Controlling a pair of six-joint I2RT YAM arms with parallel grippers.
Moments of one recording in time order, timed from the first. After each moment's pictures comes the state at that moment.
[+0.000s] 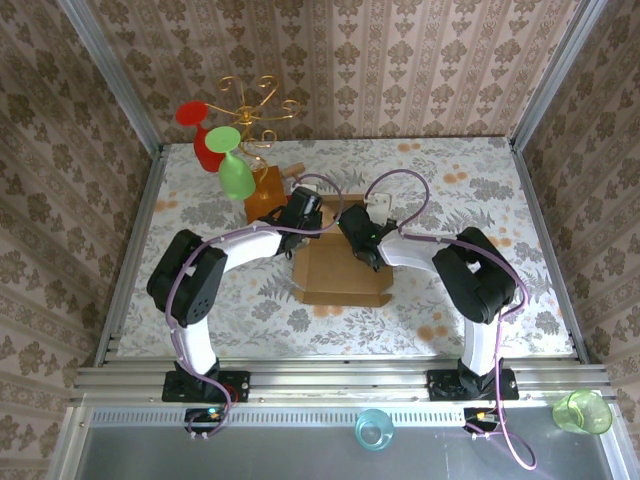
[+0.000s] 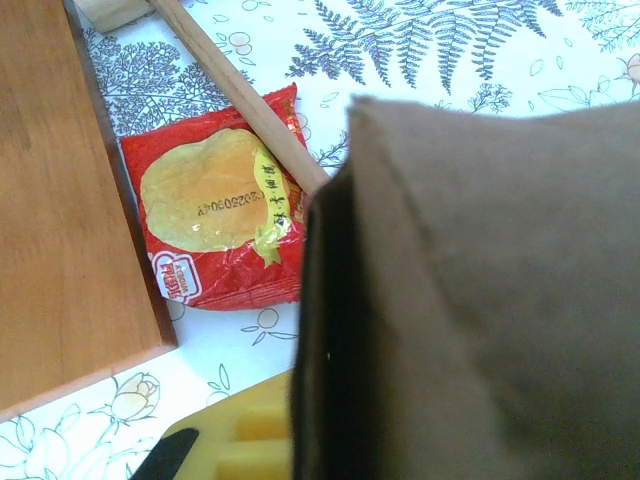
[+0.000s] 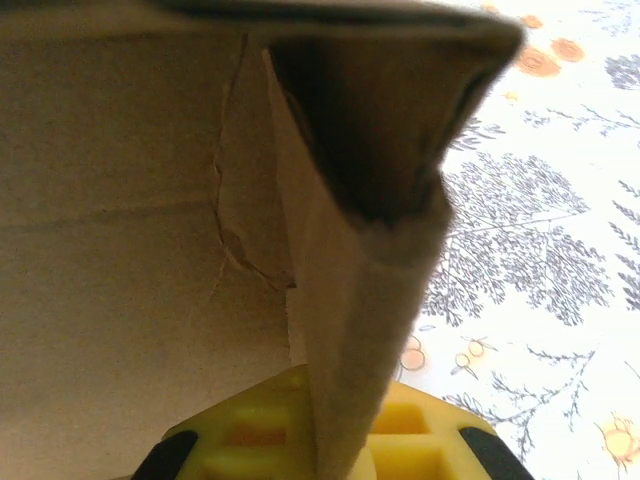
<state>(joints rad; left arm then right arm) -0.67 1.84 1.13 -0.09 -0.27 -0.35 0.64 1.89 1.12 -0.20 0.86 0.64</state>
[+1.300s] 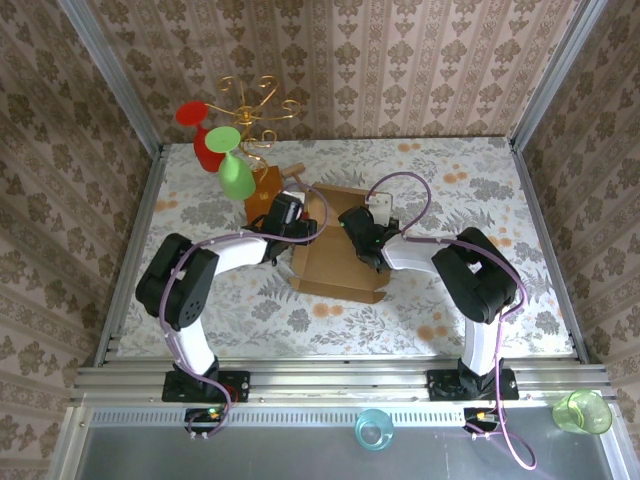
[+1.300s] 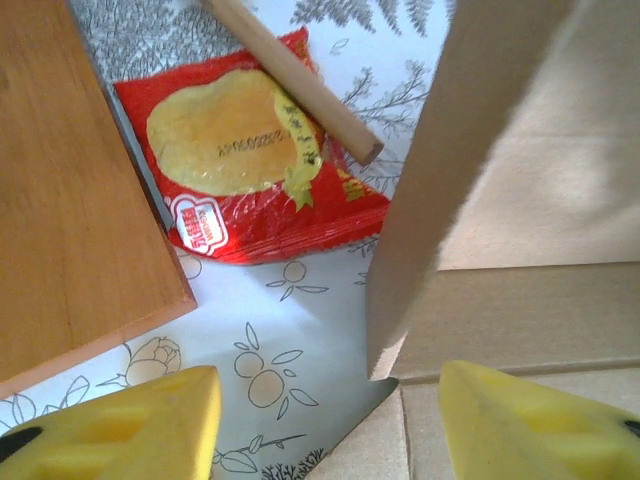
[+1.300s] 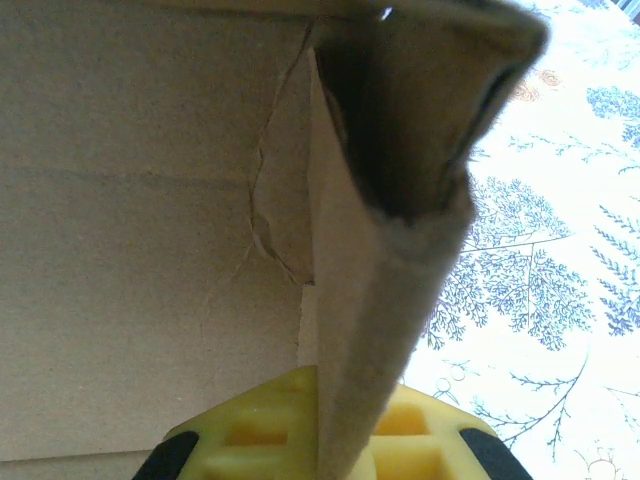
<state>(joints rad) -0.59 1.77 0.97 0.06 -0.10 -0.28 0.62 1.89 1.05 -0.03 0.86 0.51</state>
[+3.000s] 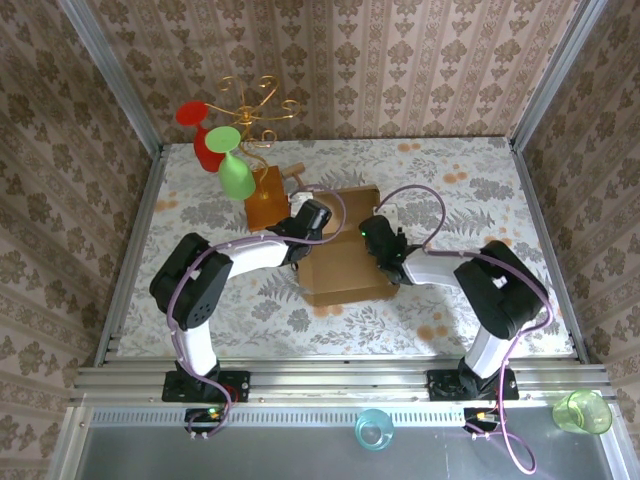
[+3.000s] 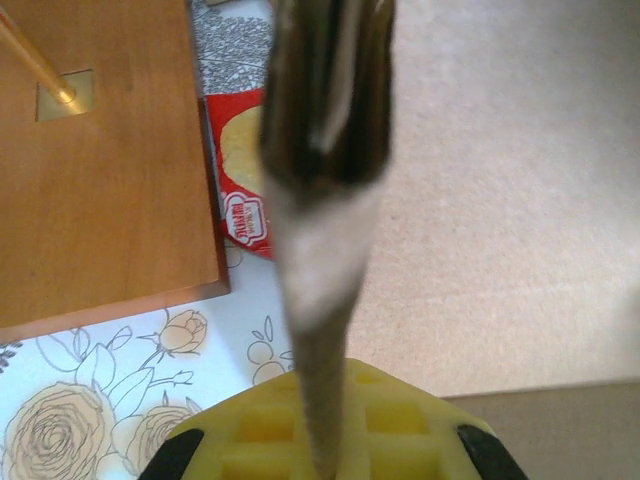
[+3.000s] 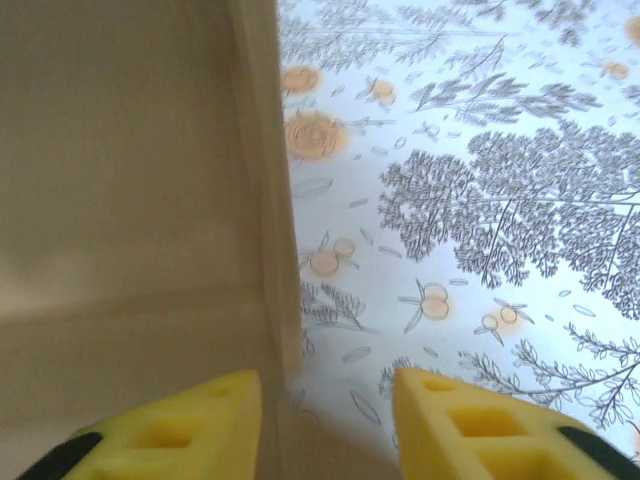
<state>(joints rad) -0.74 1.83 1.08 -0.08 -0.49 -0.51 0.58 1.70 0.80 0.15 0.55 0.37</state>
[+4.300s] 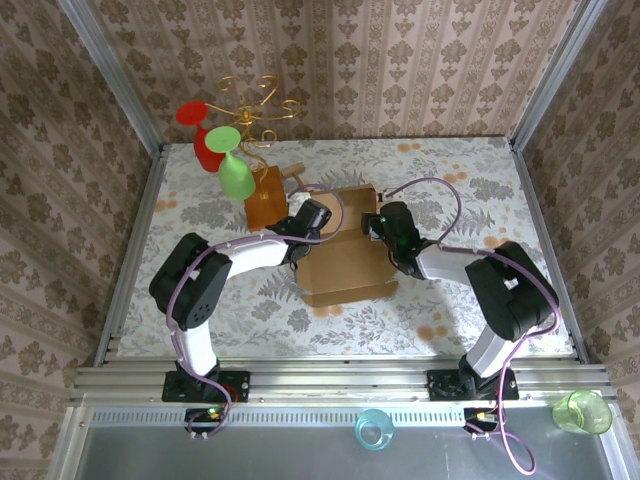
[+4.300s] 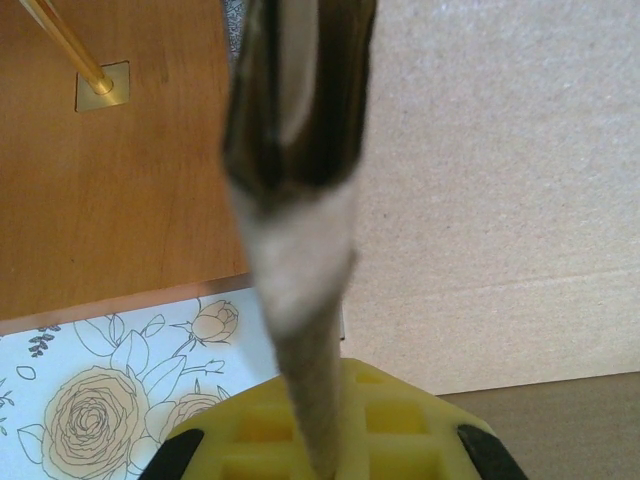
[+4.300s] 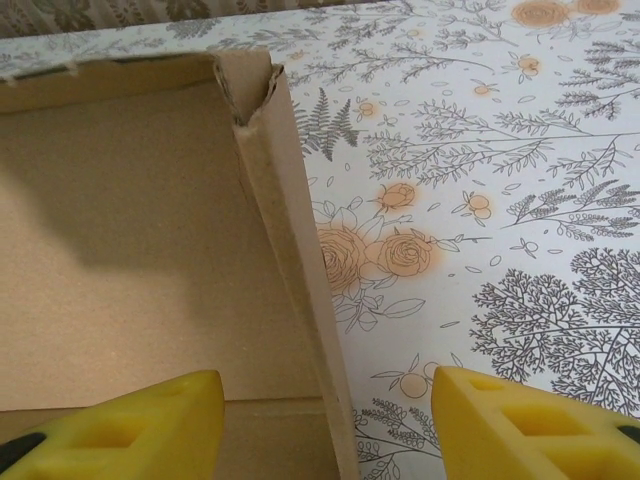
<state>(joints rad) -0.74 1.83 1.09 -0.12 -0.52 -0.51 0.47 1.66 0.77 0.38 0.28 0.33</state>
